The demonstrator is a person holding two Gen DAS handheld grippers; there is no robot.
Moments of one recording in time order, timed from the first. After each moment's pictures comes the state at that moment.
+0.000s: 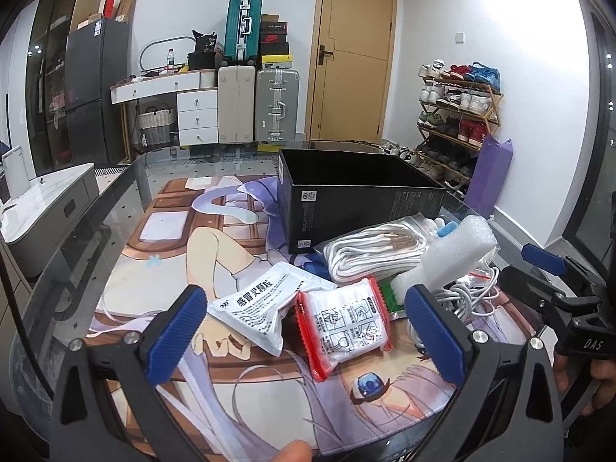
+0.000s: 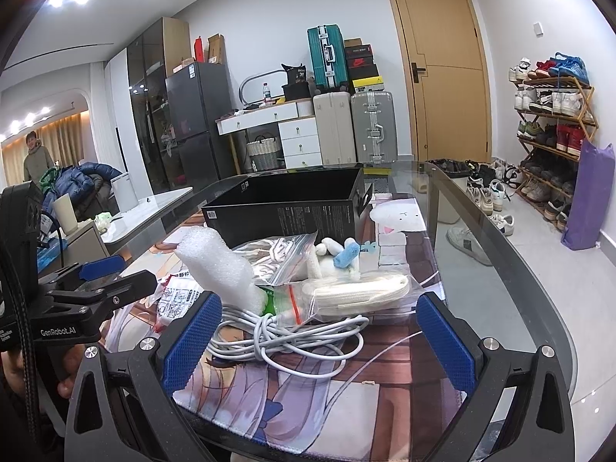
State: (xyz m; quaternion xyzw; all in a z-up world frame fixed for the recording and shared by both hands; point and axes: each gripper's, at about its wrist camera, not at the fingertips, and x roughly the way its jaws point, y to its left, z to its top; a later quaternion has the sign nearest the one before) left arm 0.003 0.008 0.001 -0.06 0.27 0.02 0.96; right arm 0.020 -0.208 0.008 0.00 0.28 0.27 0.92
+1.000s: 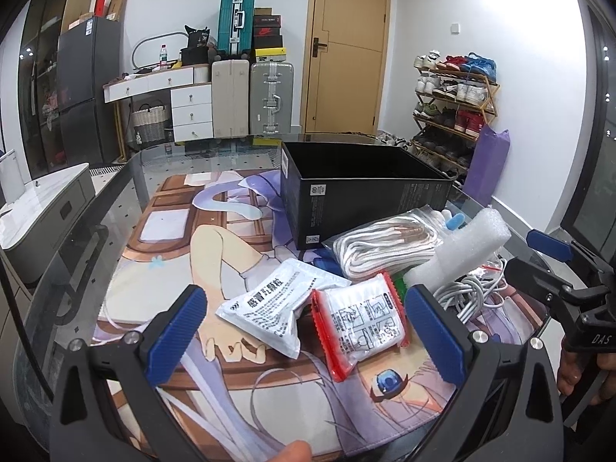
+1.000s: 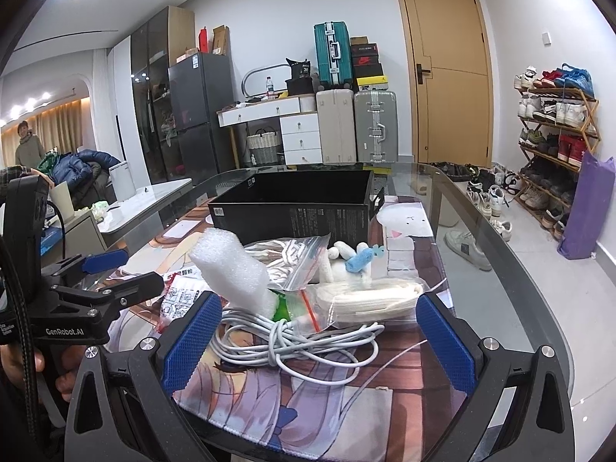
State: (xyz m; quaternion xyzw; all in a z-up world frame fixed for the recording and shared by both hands) left arm 0.009 0.019 -0.003 -0.05 0.29 0.01 0.96; right arm 0.017 -0.192 0.015 -0.02 0.28 0.26 0.92
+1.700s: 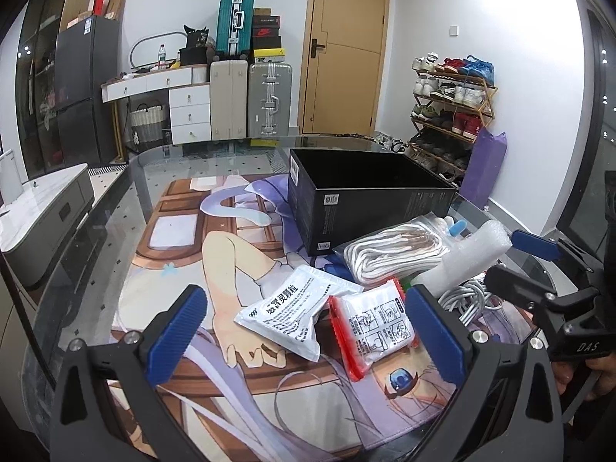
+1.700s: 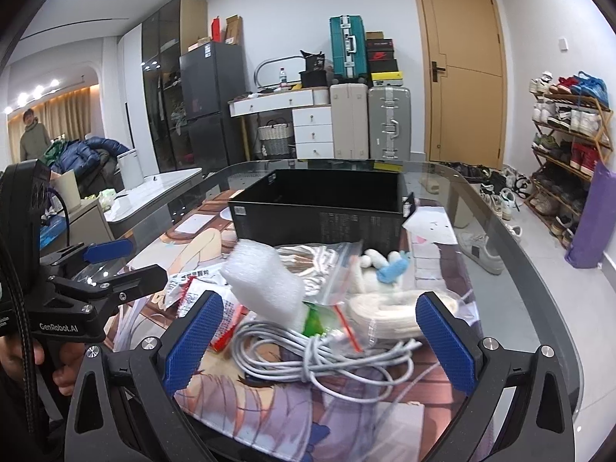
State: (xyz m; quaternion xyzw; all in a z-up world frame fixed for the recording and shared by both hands) left arm 0.005 0.033 0.007 -0.05 0.29 0.00 0.96; right arm 0.024 -0.160 0.019 -0.04 0.29 0.29 0.91
